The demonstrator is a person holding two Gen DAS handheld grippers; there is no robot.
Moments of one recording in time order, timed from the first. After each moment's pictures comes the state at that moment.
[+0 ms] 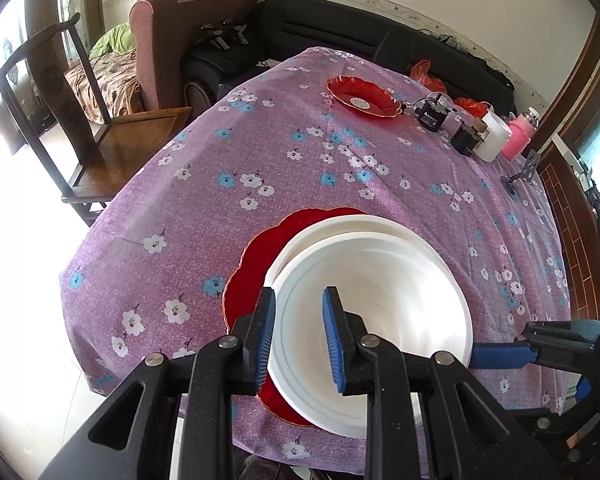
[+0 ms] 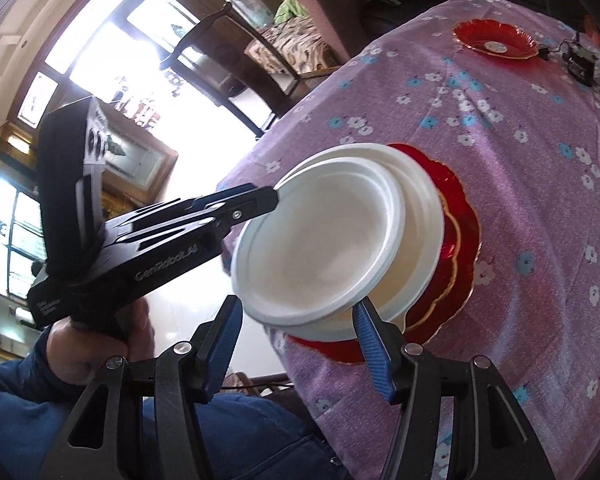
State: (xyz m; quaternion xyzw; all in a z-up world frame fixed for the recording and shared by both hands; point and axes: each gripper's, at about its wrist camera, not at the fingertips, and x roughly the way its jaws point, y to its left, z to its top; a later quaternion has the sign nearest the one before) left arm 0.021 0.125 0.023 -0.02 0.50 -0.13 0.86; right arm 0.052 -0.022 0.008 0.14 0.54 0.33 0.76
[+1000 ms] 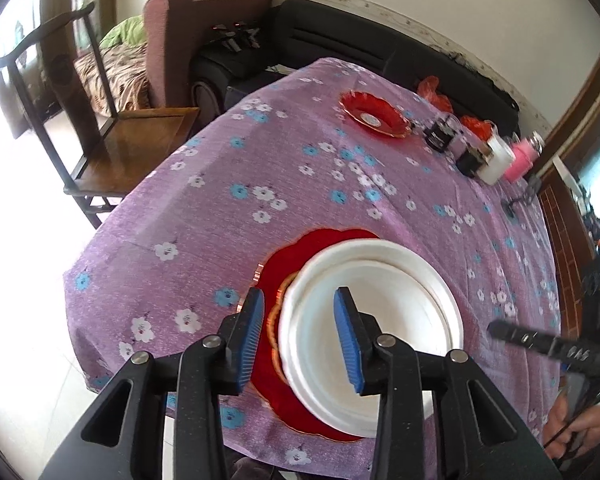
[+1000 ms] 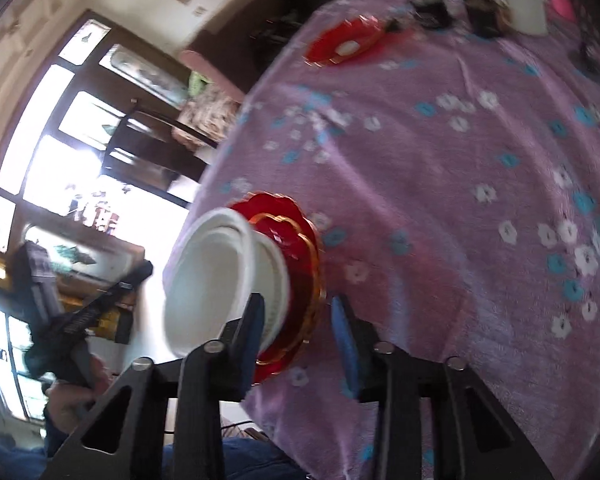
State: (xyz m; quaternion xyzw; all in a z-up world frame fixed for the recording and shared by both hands) left arm 0.034 0.149 0.030 -0.06 0.50 -0.11 0.86; right arm 0.059 -0.130 -0.024 0.27 0.53 0.17 0.79
